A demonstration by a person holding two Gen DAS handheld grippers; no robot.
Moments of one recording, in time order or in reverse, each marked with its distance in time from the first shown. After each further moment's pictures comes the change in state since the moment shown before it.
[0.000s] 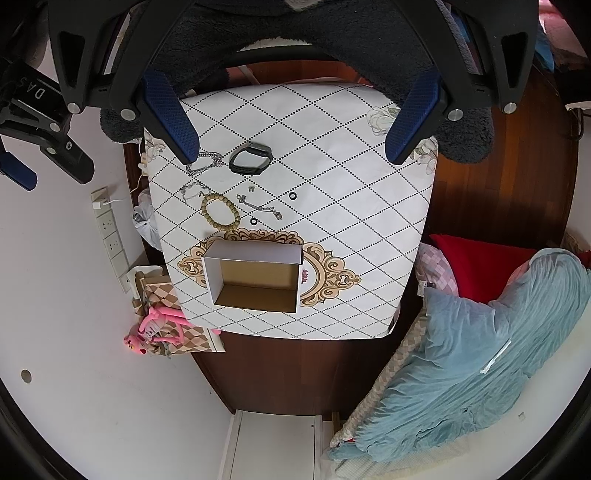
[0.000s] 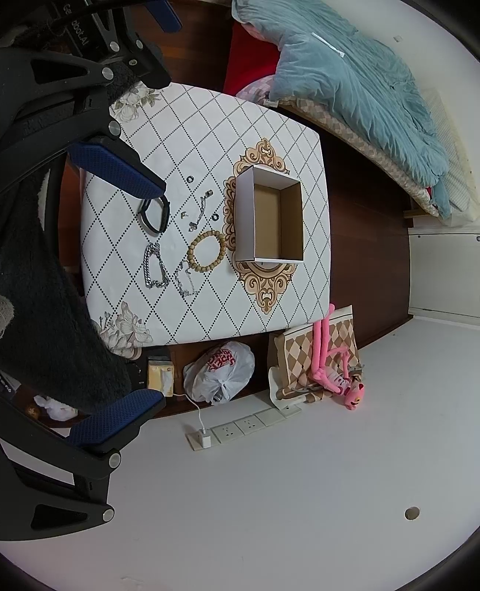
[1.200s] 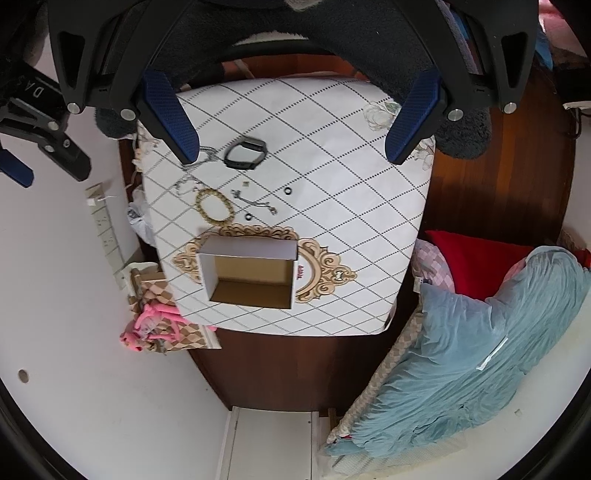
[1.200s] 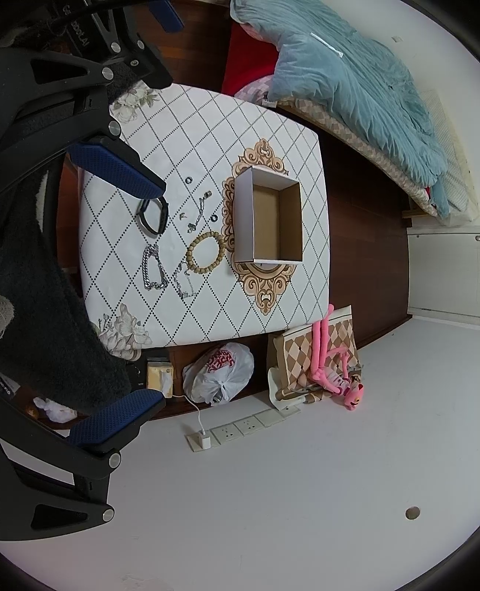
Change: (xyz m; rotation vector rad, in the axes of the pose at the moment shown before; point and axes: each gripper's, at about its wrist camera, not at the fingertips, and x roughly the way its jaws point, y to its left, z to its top) left arm 0.005 -0.001 0.003 -0.002 -0.016 0.038; right arm 0.000 0.000 0.001 0.008 -0.004 -0.007
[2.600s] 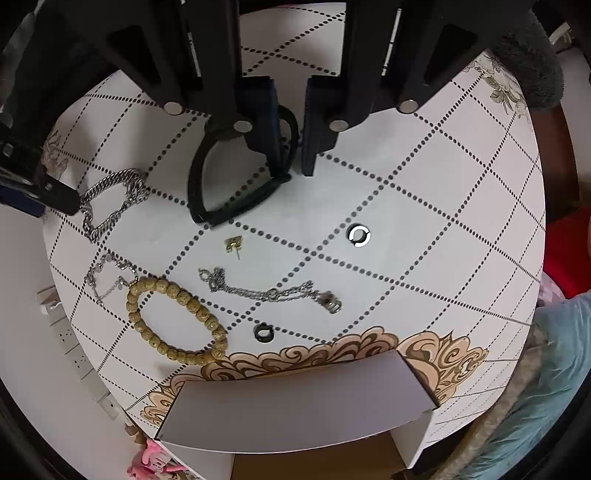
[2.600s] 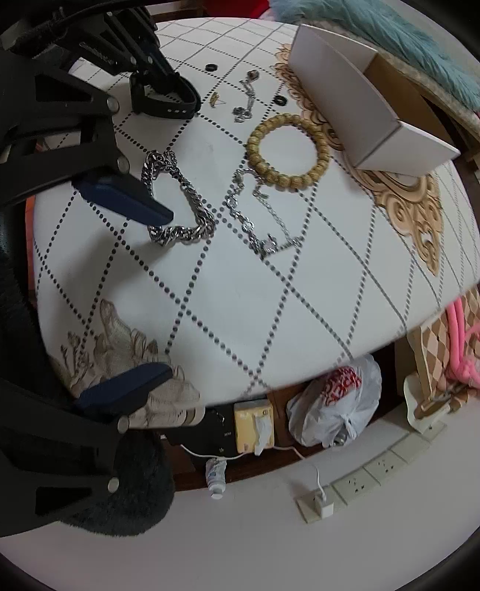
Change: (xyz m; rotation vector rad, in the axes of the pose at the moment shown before) left arm 0.260 -0.061 -0.043 0.260 0.321 -0.026; right arm 0.279 -0.035 -0.062 0.198 0.372 0.108
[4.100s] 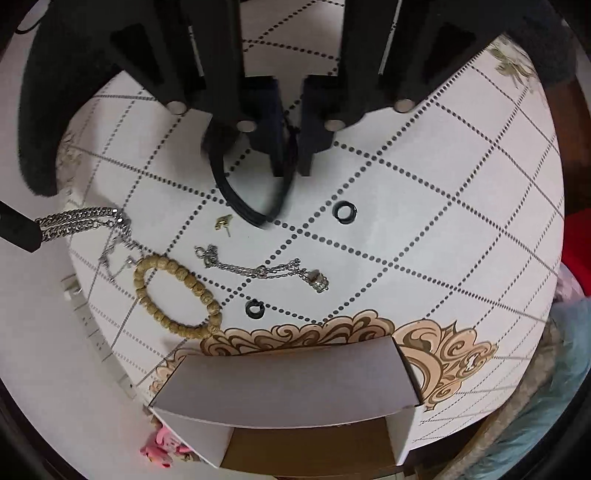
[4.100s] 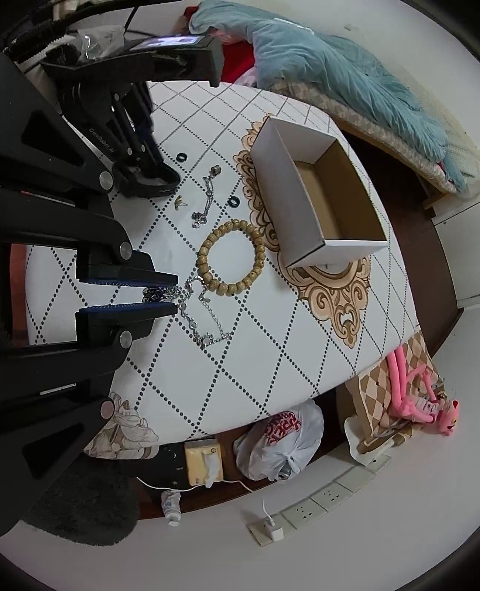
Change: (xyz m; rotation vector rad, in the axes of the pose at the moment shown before) left arm -0.016 -0.016 0.031 -0.001 -0.057 -0.118; right arm -0.072 0.032 0.005 -0.023 -0.184 0.169
